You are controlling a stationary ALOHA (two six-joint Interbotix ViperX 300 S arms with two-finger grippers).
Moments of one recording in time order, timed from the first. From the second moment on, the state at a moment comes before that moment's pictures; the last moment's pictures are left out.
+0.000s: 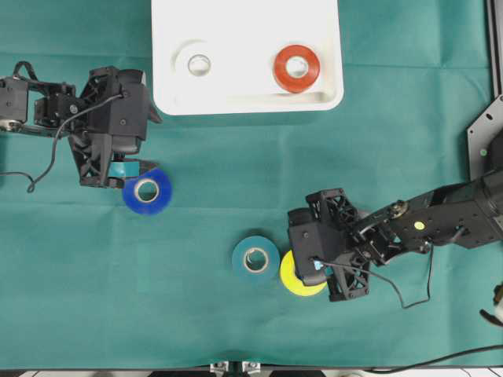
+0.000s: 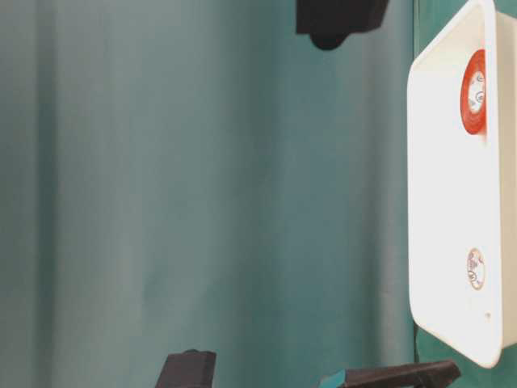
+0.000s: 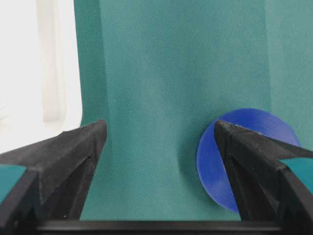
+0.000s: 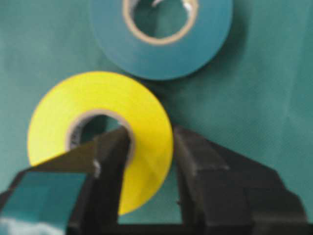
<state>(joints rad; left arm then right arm) 0.02 -0.23 0.88 -0.03 0.21 0.12 0.41 0.11 0.71 -0.39 0.13 0.77</state>
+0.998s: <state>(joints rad) 0.01 -0.23 0.88 -0.03 0.21 0.12 0.41 -0.01 0.63 -0.39 0.35 0.77</state>
